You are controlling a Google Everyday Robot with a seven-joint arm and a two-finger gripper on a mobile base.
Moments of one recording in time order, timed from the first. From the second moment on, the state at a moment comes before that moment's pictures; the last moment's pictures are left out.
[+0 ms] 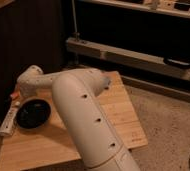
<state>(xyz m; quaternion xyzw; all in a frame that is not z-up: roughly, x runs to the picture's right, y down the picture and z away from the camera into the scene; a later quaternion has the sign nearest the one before) -0.407 0.043 0.902 -0.30 -0.09 0.50 0.81</state>
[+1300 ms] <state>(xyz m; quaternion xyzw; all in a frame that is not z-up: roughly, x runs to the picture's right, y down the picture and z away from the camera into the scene) -0.423 0.056 0.889 -0.31 -0.09 0.47 0.82</state>
